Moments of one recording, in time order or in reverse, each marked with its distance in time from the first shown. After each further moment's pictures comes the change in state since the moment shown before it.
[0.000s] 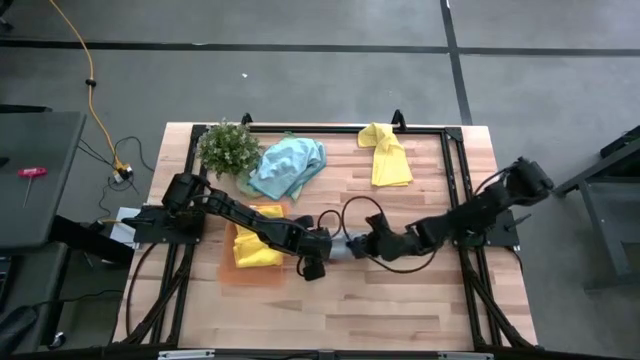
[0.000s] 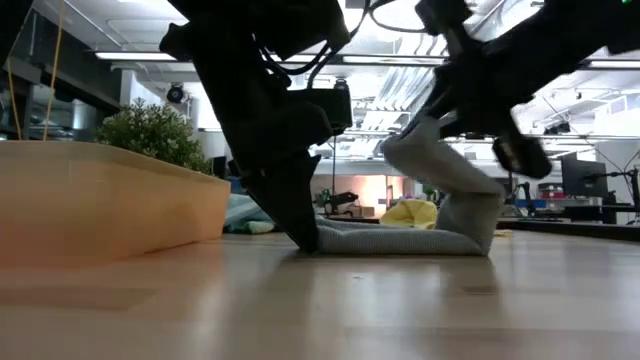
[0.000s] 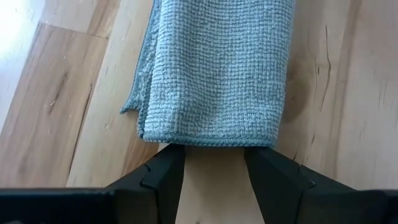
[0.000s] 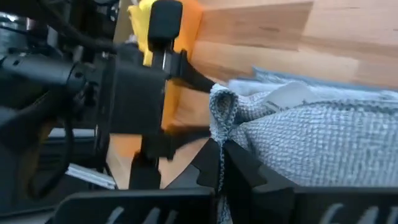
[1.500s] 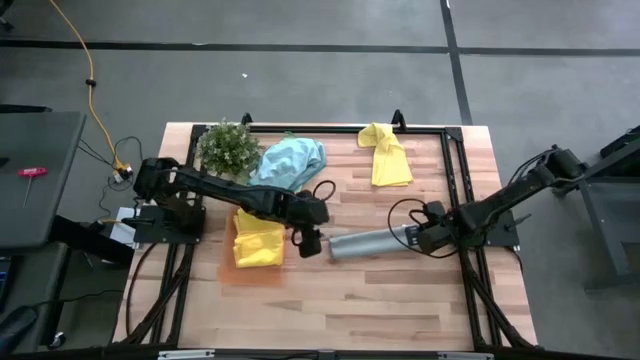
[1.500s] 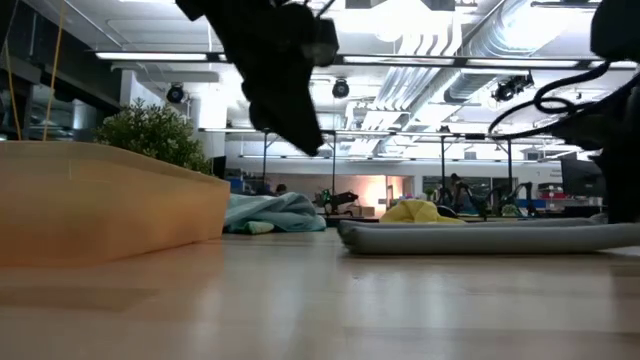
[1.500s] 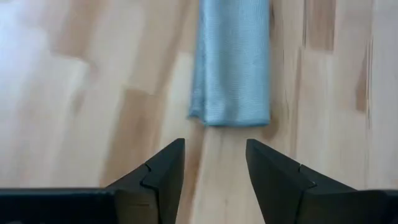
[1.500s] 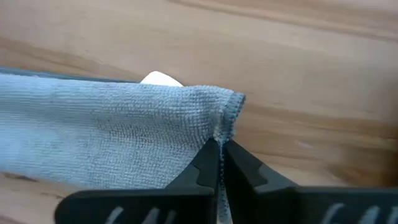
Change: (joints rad) left arm 0.135 -0.257 -0.001 -0.103 0.155 0.138; right arm 0.057 -0.493 -0.232 -1.041 -0.170 0.272
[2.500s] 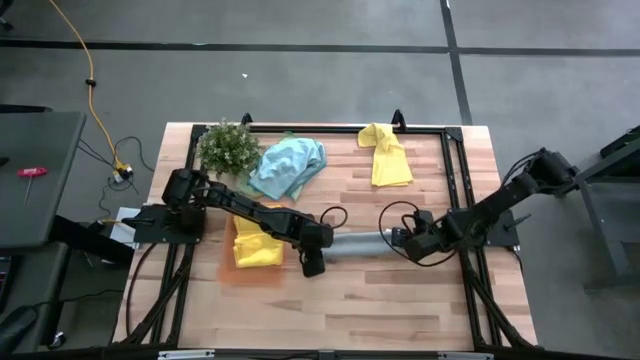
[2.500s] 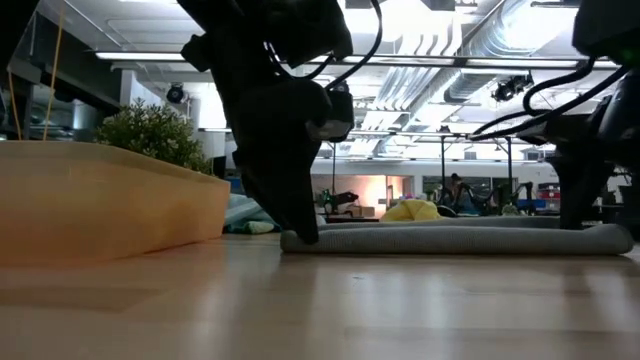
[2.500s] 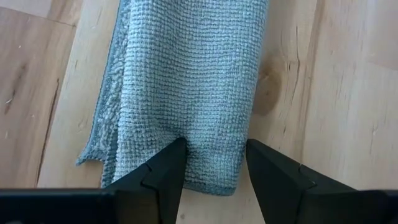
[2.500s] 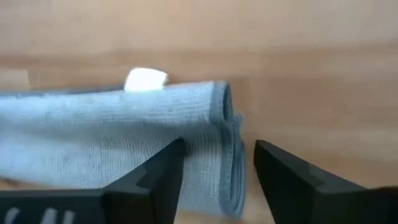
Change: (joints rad) left arm -0.074 0.243 0.002 0.084 0.086 -0.127; right arm 0.000 0.220 0.003 0.314 0.039 0.239
